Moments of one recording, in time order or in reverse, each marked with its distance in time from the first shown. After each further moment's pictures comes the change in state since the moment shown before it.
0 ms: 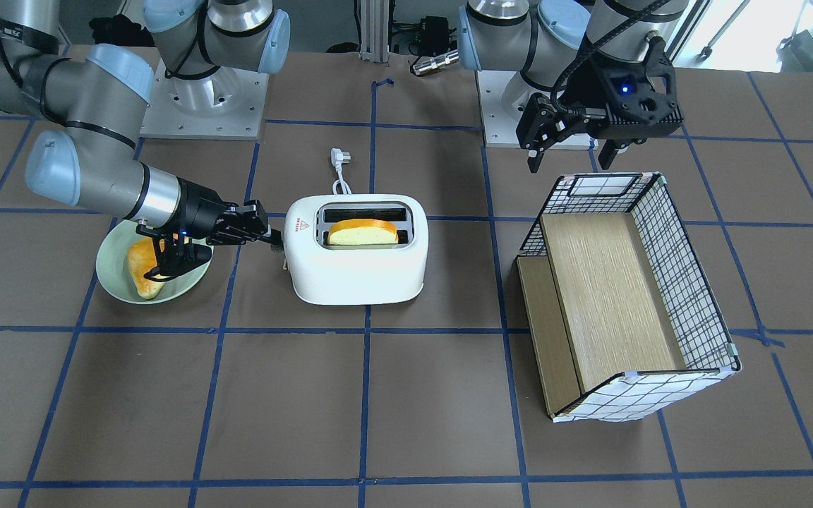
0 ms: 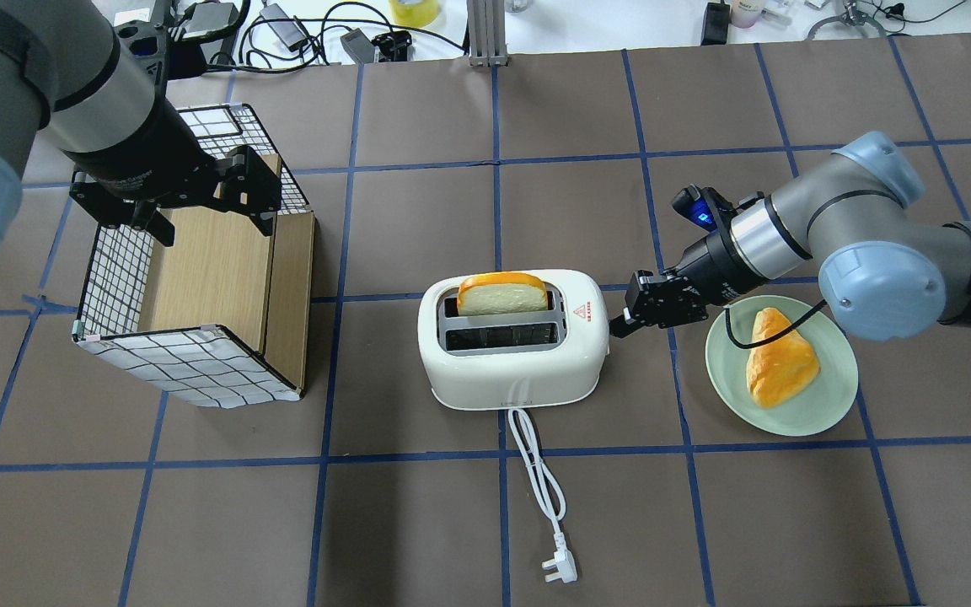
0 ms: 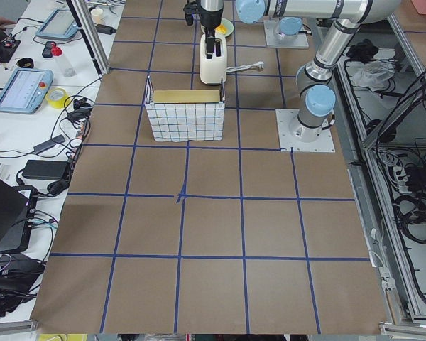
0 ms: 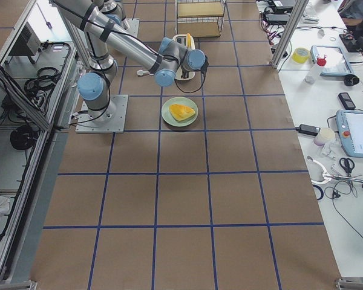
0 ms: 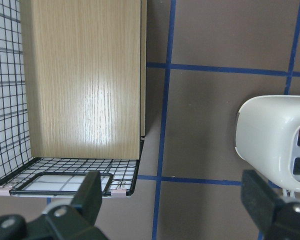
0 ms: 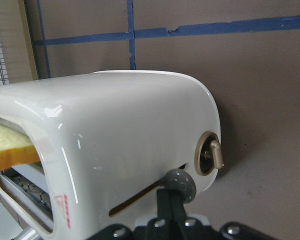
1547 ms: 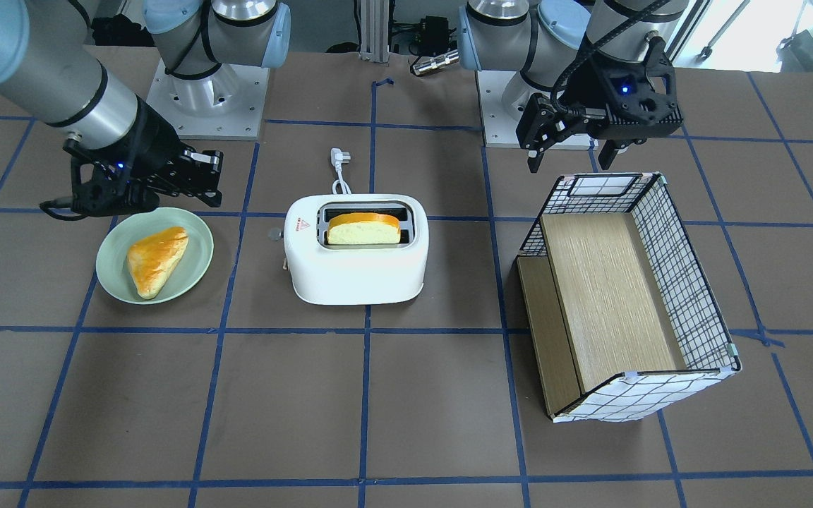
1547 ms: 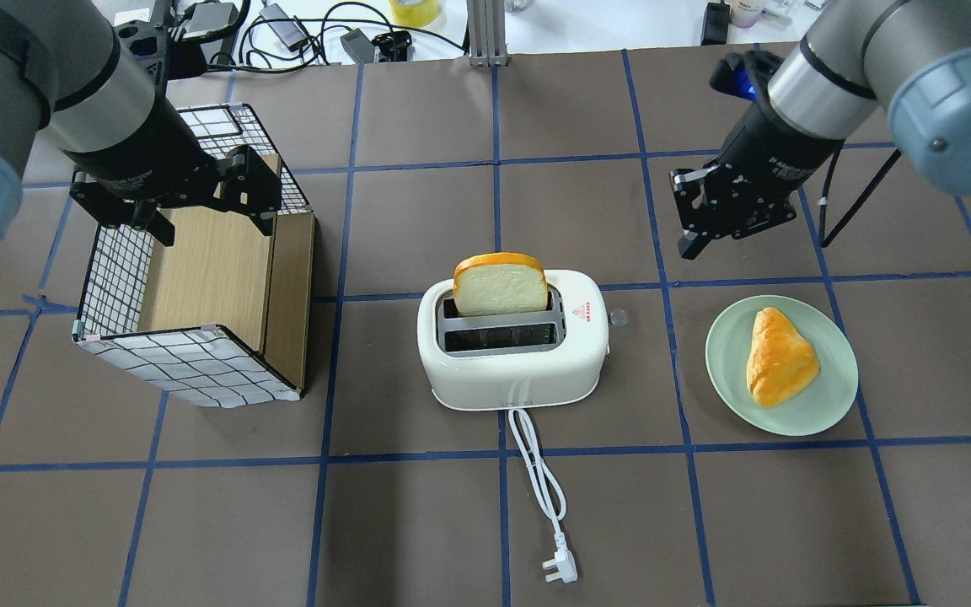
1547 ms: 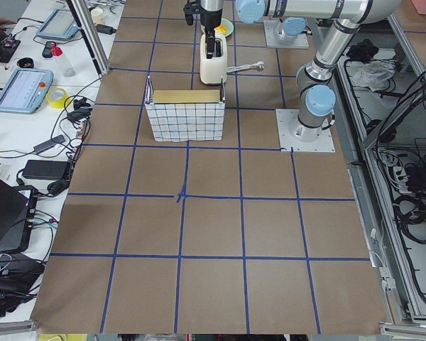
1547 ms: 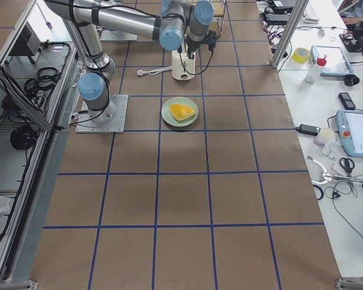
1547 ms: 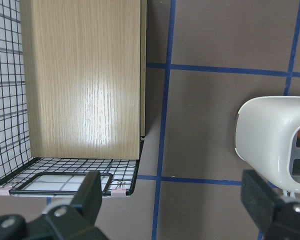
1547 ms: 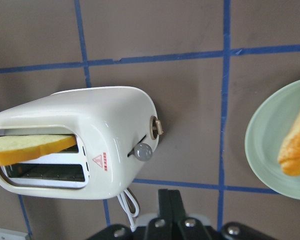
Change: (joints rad) left arm 0.000 0.000 0.000 0.000 0.000 0.000; right arm 0.113 -0.117 -0.453 0.376 -0.444 0.309
